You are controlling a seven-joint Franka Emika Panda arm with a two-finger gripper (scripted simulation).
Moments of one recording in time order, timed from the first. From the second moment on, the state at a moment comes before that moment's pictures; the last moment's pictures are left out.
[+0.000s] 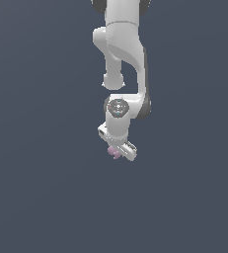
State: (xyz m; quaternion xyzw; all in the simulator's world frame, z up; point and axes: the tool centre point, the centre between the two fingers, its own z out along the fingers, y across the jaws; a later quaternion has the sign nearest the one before) arm 0.001 0.016 0.040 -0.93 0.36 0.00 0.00
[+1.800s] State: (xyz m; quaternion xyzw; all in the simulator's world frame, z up) arm -0.099 0.122 0.093 -0.93 0.36 0.00 0.00
